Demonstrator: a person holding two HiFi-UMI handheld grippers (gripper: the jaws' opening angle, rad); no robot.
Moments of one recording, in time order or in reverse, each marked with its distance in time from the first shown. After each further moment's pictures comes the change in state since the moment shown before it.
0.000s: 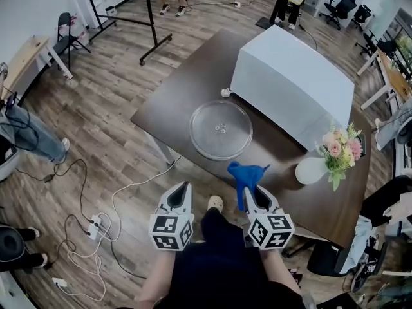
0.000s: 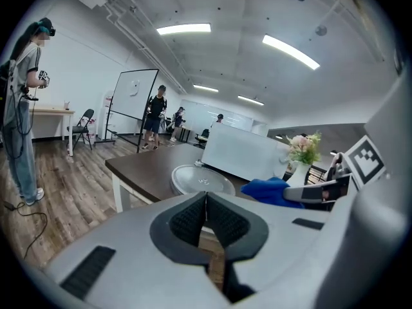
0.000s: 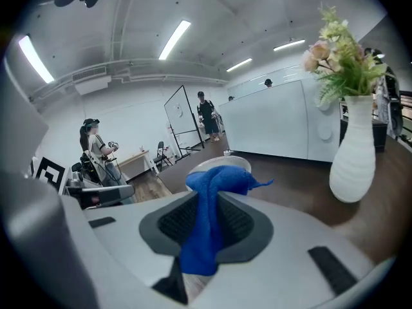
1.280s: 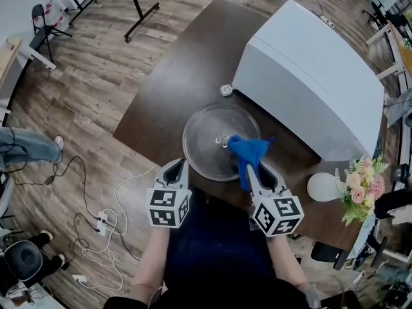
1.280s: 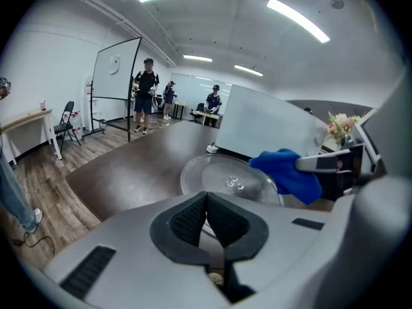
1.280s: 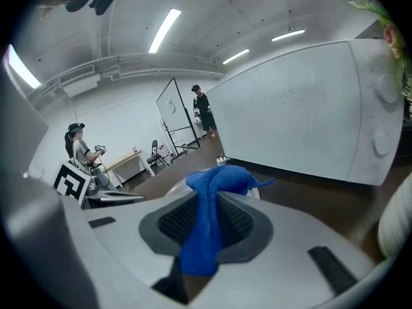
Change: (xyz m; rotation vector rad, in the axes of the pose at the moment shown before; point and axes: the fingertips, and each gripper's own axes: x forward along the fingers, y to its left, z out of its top) left arm 0.174 0.076 0.030 0.093 0.252 -0.022; right arm 0.147 -0.045 0.076 0.030 0.048 -0.003
